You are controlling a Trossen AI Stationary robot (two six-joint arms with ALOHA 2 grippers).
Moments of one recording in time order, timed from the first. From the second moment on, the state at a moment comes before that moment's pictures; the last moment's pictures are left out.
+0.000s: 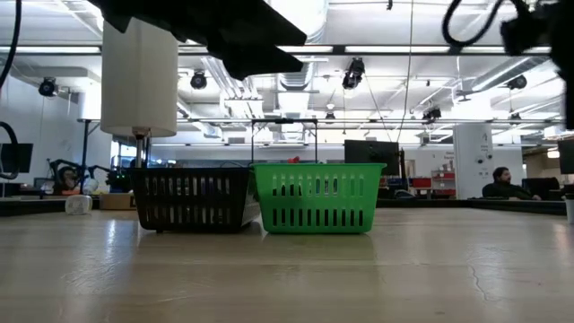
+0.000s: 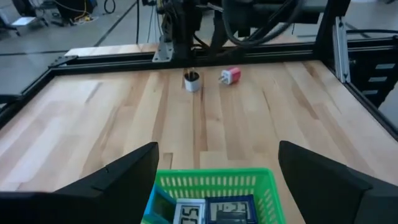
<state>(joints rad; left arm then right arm) -0.21 1.54 0.84 0.31 -0.20 -0.02 0.62 1.23 0.89 -1.29 0.34 1.42</state>
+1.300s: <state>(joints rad) -0.21 1.54 0.84 0.29 -0.20 0.02 0.55 1.20 0.71 -1.20 0.18 1.43</state>
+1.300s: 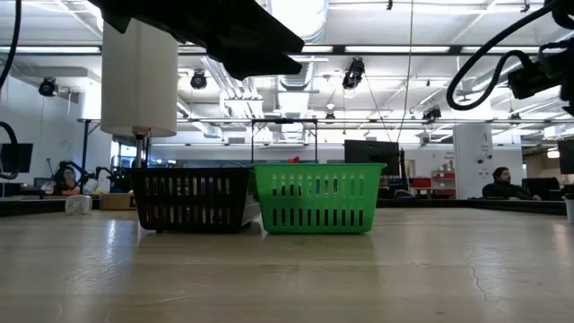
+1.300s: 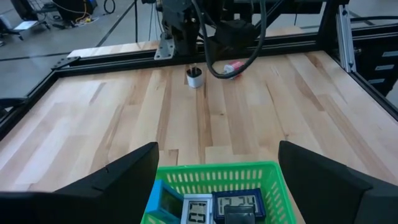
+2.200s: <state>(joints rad) -0.21 1.54 0.84 0.28 -0.20 0.02 0.55 1.20 0.58 -1.05 0.16 0.99</state>
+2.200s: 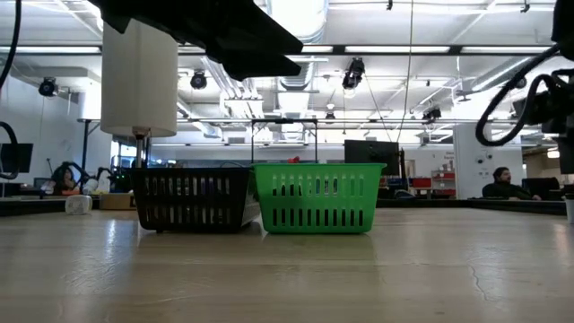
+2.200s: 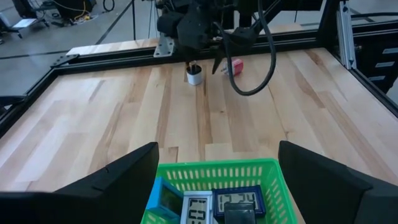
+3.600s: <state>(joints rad) -0.21 1.54 0.84 0.27 -0.20 0.02 0.55 1.20 0.47 -0.88 0.24 1.09</state>
